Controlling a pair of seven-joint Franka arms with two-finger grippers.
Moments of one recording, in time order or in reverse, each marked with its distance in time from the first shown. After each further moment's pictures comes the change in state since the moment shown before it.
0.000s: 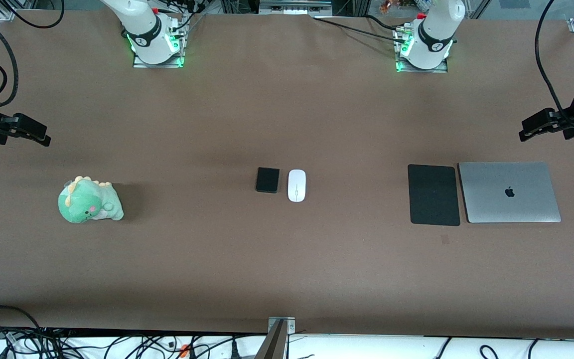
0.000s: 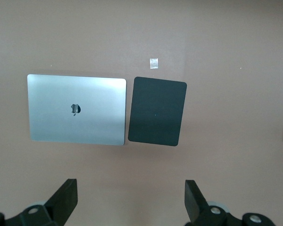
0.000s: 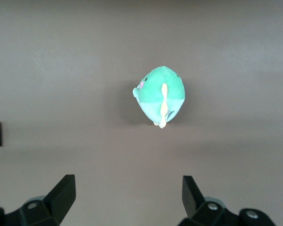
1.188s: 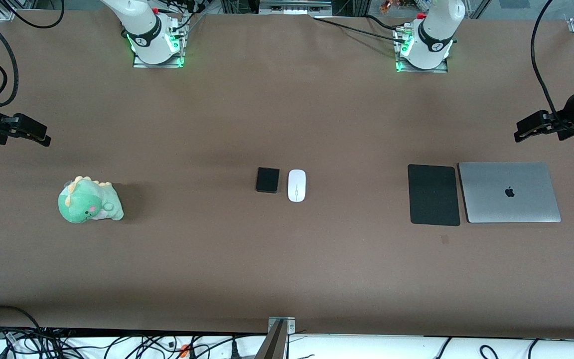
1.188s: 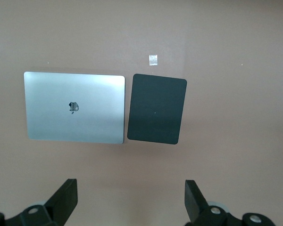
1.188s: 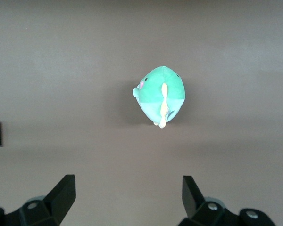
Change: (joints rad) left arm 0.000 0.000 -0.004 -0.019 0.000 0.014 -0.001; right arm 0.000 0.001 0.000 0.000 0.000 0.000 0.000
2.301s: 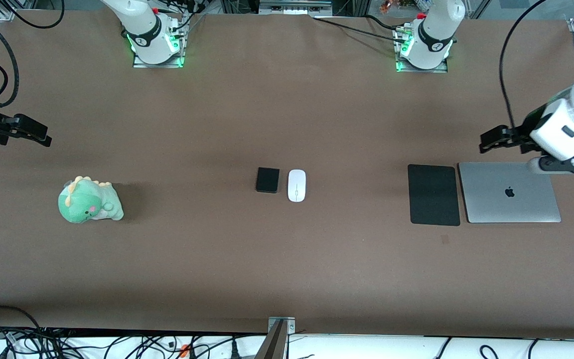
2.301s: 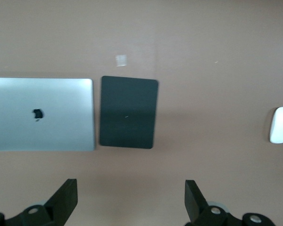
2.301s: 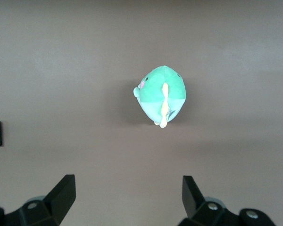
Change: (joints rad) left arm -0.112 0.077 -0.017 -0.002 -0.044 0.066 -0.095; right arm 0.000 0.002 0.000 0.000 0.003 0.000 0.000
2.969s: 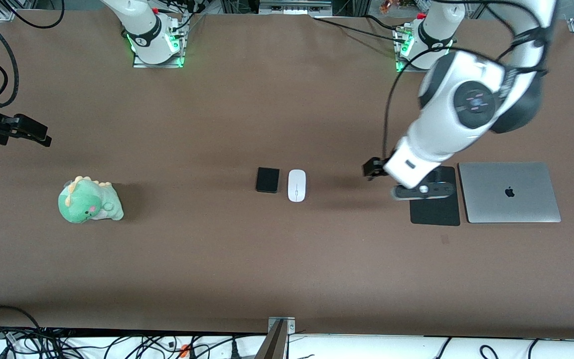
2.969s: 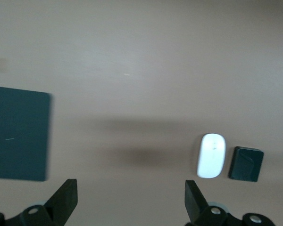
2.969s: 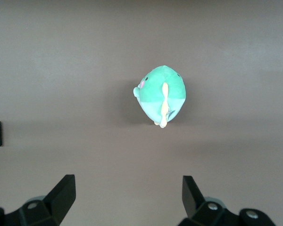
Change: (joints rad) left arm -0.334 0.238 -0.011 -0.001 -0.045 0.343 -0.354; right arm -0.001 0.000 0.000 0.000 0.000 0.000 0.000
